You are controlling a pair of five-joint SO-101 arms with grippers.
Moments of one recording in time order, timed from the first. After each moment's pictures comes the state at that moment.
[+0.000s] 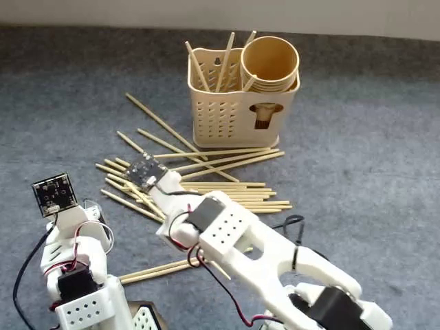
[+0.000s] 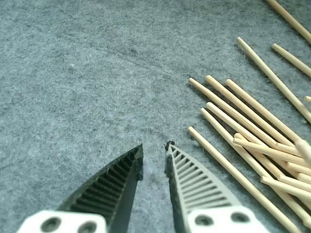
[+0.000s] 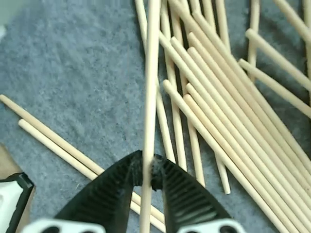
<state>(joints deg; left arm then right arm) -28.7 -103.9 96.0 57.3 3.7 -55.8 -19.5 38.5 53.6 4.3</state>
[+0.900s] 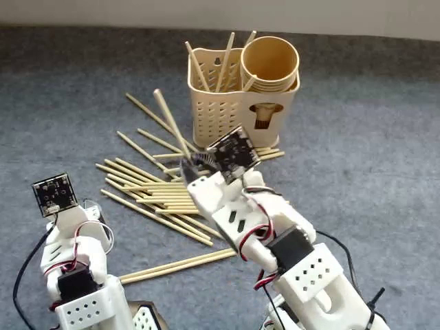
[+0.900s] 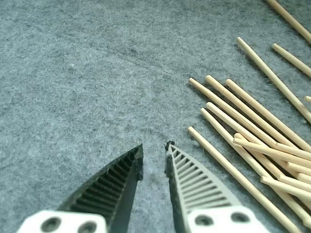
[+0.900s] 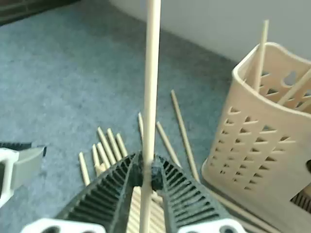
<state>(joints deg) -28.7 -103.9 96.0 57.3 3.7 -41.2 -58.0 54.4 30.0 4.3</state>
